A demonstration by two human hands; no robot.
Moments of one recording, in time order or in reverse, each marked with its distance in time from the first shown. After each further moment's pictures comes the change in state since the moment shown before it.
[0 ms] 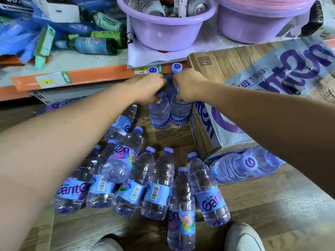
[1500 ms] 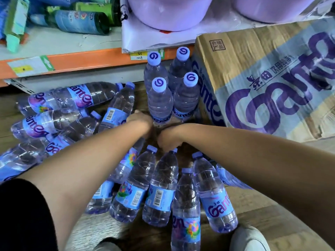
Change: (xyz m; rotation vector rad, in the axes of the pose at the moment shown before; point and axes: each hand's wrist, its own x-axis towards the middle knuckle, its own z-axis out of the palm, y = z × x) left_hand -0.014 0.015 0.111 0.026 -0.644 -0.532; right_hand 0.002 -0.058 0.127 0.012 -0.847 -0.252
